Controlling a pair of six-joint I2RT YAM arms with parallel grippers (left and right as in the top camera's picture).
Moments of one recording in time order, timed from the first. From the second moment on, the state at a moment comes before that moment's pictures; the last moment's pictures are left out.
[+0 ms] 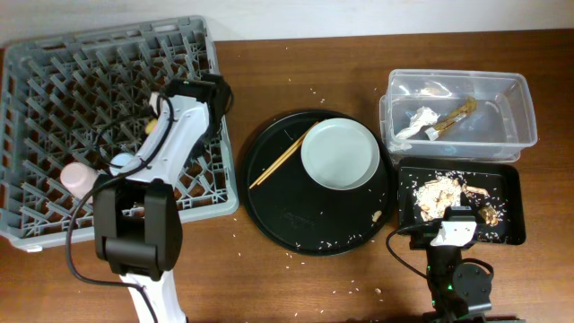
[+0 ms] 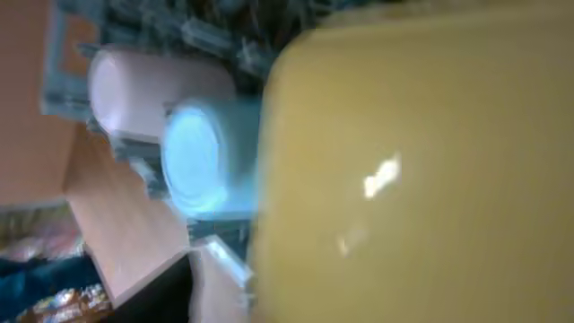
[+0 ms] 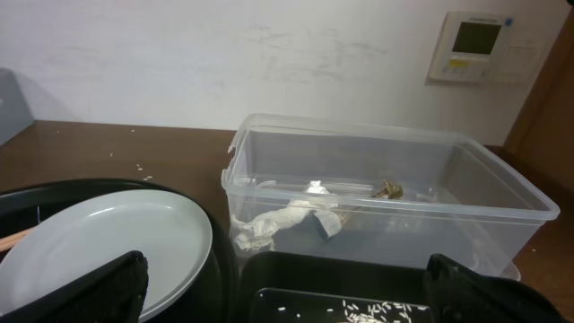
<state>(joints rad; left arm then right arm) -0.22 2.05 1.68 -1.40 -0.72 -0.79 0.10 0.01 0.01 -0.06 0.17 -0.06</state>
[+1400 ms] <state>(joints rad) 0.01 1.98 1.96 -1.23 -0.86 -0.50 0.10 0.01 0.01 -0.06 0.17 -0.06</state>
